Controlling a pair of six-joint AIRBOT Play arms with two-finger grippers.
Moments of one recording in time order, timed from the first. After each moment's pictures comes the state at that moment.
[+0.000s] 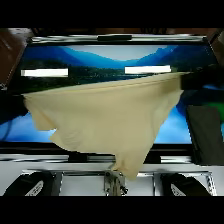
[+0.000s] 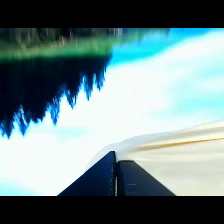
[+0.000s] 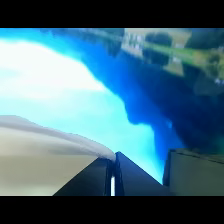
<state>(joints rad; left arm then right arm) -0.19 -0.74 1.20 1.65 -1.30 -1.64 0.26 -0.98 1.48 -1.83 1.33 1.56</state>
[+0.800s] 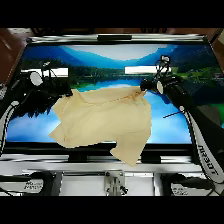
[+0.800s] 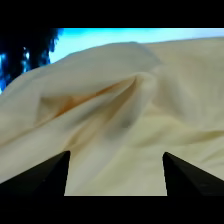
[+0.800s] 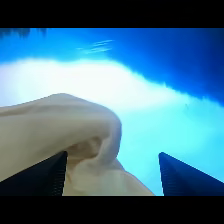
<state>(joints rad) -0.08 -1.52 1.38 1.39 -1.09 -1.64 0.25 -1.48 1.29 -1.75 0.77 2.08</state>
